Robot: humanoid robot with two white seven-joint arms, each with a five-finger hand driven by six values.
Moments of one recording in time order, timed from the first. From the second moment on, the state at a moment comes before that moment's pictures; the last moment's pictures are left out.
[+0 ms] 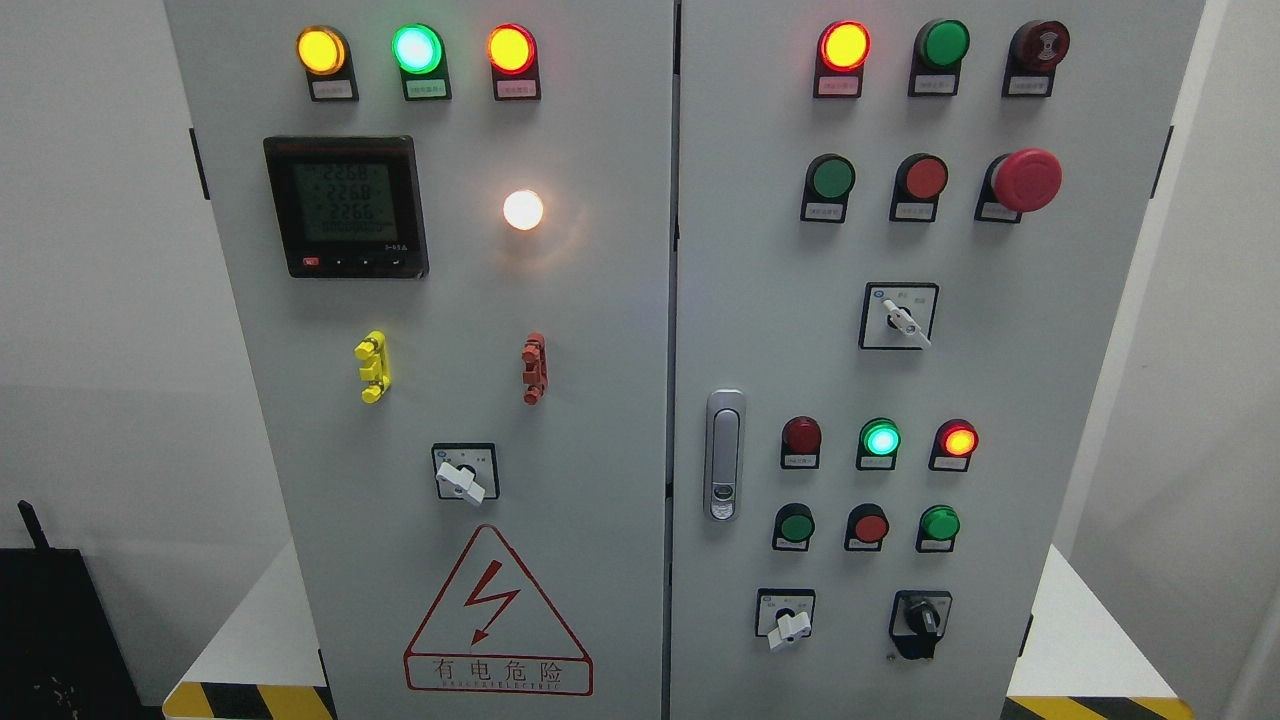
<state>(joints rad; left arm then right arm) 0.00 -0.10 -0.16 -0.07 0.12 -0.03 -0.02 0.32 0.11 0.00 -2.01 -0.17 -0.01 0.38</state>
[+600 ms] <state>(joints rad) 0.00 -0.10 -0.16 -0.07 0.12 -0.03 -0.02 0.32 0.11 0.01 -2.01 -0.16 -0.01 0.38</state>
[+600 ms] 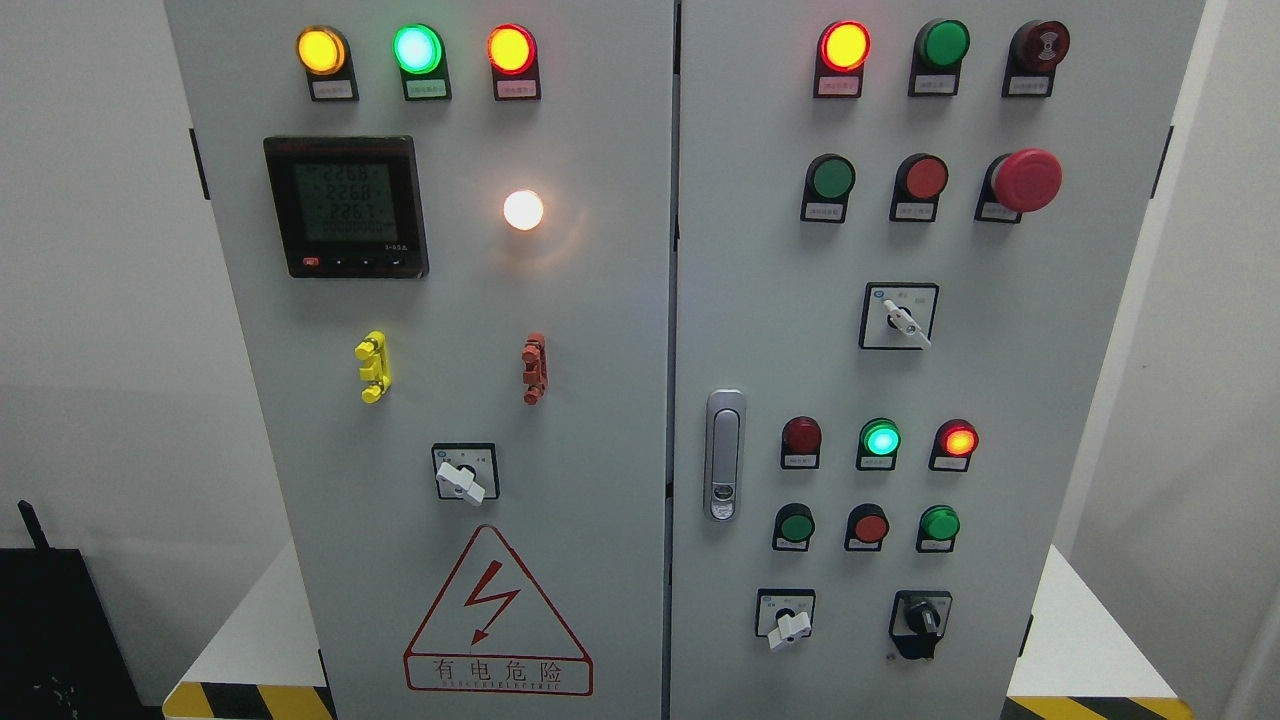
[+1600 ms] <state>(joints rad) 0.00 -0.10 -0.16 -0.07 0.12 -0.03 -0.02 0.29 0.11 0.02 -2.05 0.10 -0.10 0.34</state>
